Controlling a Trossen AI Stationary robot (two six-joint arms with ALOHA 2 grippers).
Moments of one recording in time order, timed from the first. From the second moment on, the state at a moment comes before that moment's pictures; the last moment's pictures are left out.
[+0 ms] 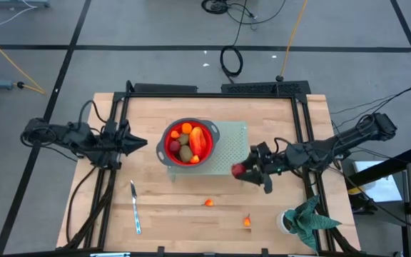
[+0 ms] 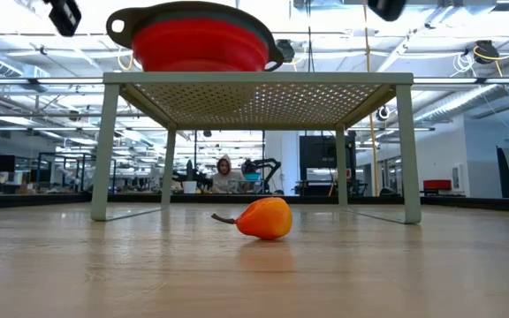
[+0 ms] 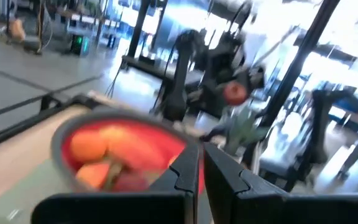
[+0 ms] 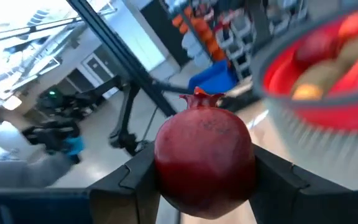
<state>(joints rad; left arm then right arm) -0.30 0.39 0.56 -0.15 -0.32 -0.35 0.35 1.07 0.74 0.29 0.14 0.66</state>
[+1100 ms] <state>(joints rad) -0.30 1.22 1.22 -0.05 -0.27 0.39 0.23 1.08 0.74 0.40 0.26 0.27</state>
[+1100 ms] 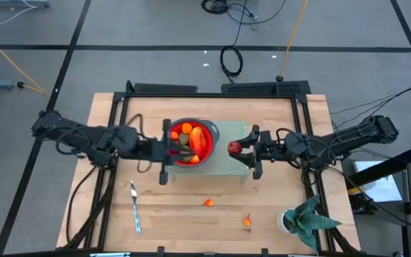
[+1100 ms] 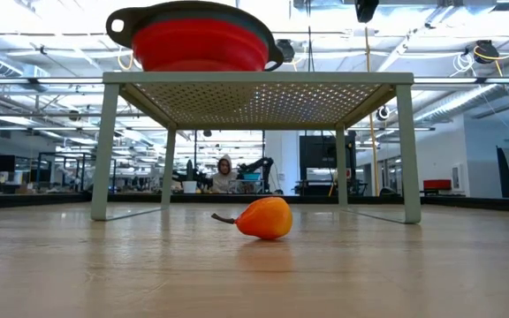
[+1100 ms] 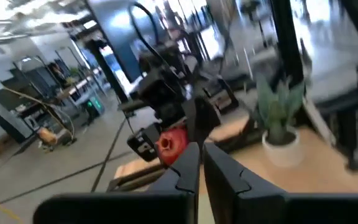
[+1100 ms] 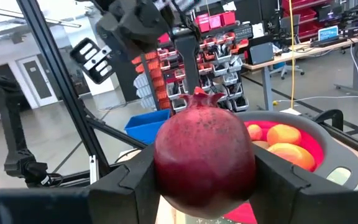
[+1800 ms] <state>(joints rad) -0.26 1.52 1.53 -0.24 -0.37 0.74 0.22 1.08 0.74 0.39 0.20 0.42</state>
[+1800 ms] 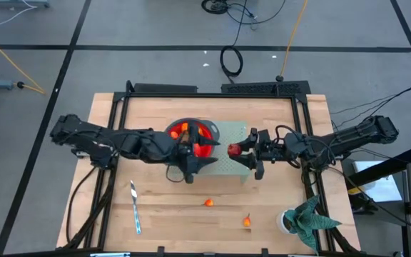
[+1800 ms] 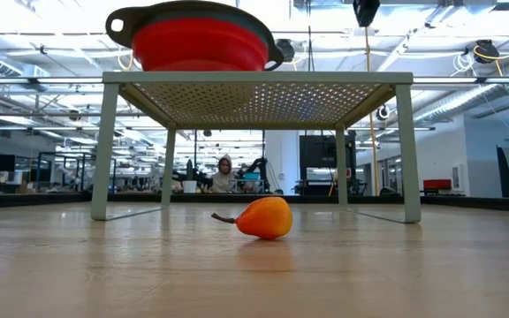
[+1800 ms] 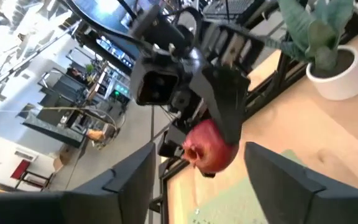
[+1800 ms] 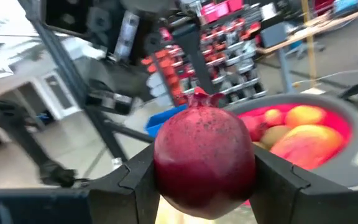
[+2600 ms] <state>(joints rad) -0.24 1.67 1.53 -0.09 -0.37 0.86 0.22 1.09 0.74 0.36 0.15 0.64</state>
